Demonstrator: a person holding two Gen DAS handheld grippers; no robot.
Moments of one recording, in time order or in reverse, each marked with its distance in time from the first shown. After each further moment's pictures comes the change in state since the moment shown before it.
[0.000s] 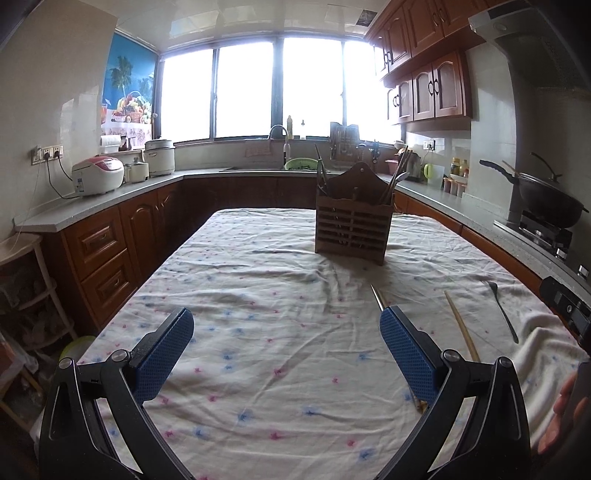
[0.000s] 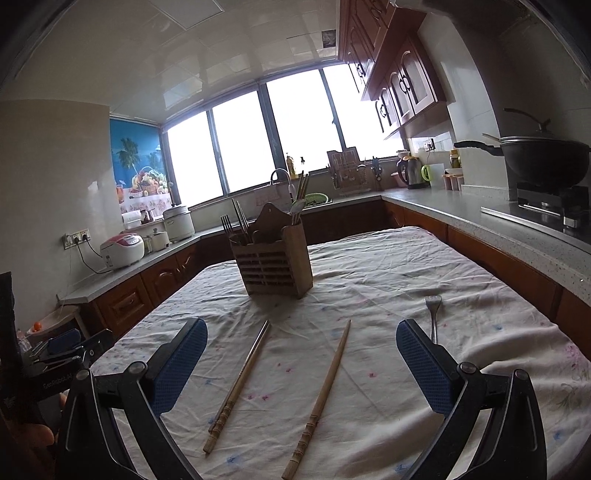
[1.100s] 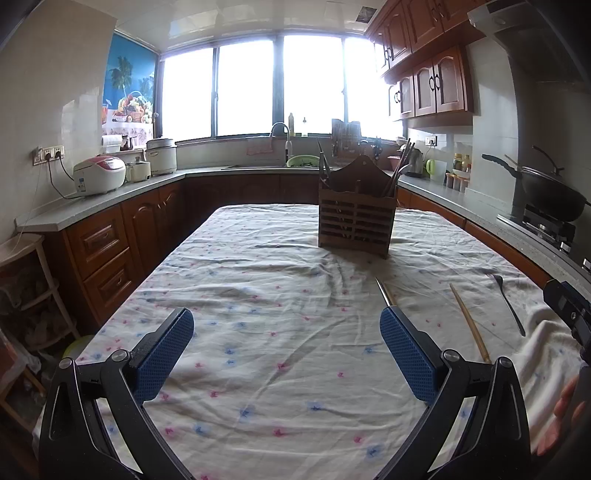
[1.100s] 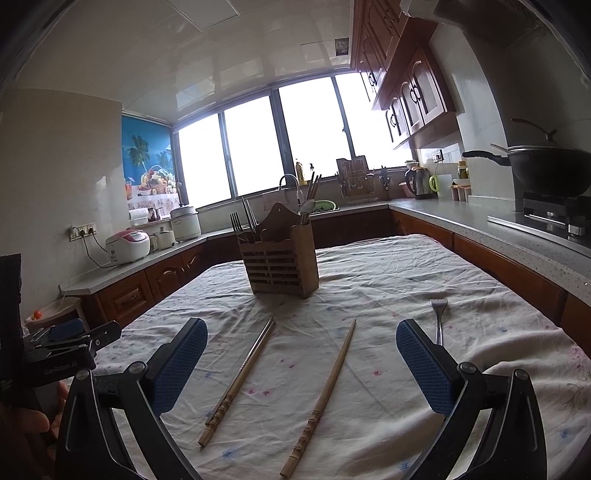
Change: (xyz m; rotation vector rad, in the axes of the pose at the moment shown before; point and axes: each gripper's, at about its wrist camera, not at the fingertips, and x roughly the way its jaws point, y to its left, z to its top) left arm 0.005 0.002 -0.008 0.010 0.009 0.006; right arm -0.001 0.003 -0.014 -0.041 -0.030 0.024
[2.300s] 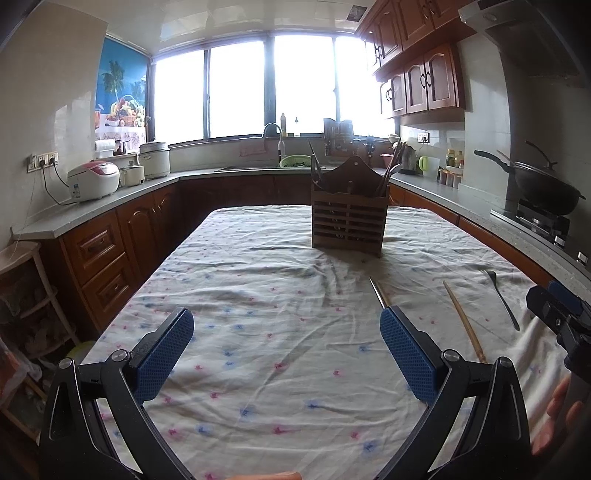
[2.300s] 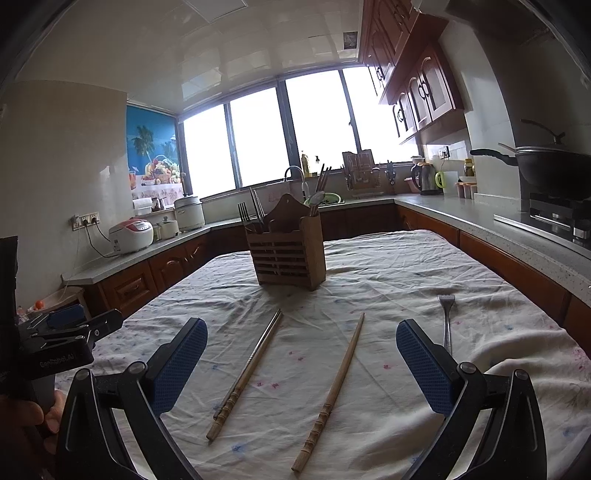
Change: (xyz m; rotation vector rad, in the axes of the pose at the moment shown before) left arm -0.009 -0.003 0.006 0.026 0.002 -0.019; right arm 0.003 0.010 -0.002 -0.023 0.036 0.007
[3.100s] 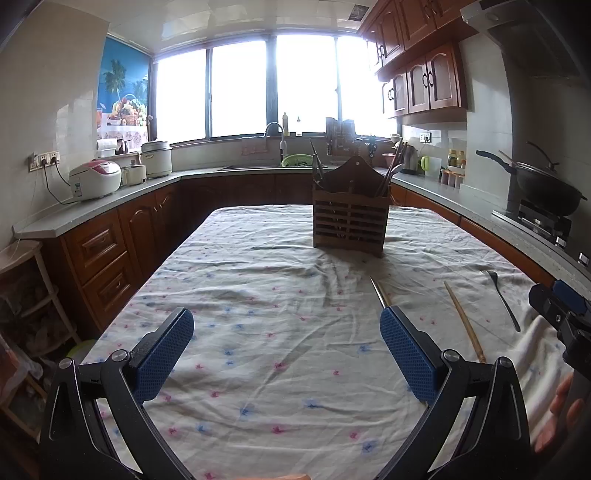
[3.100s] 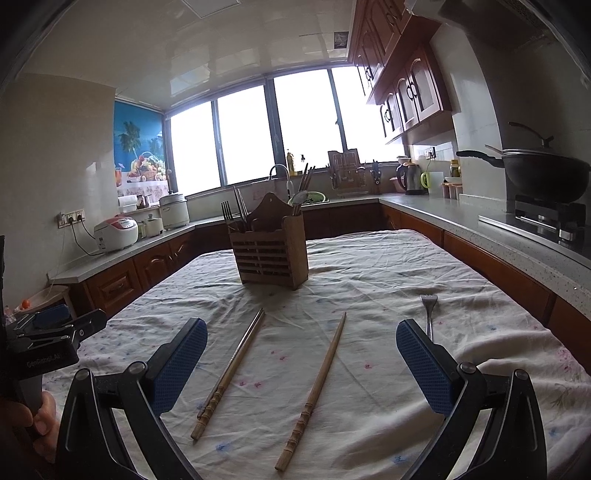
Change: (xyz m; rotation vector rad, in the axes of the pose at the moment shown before) left arm 0.001 0.000 0.000 -0.002 0.002 0.010; right arm 0.000 -0.006 0.004 -0.005 0.006 -0.064
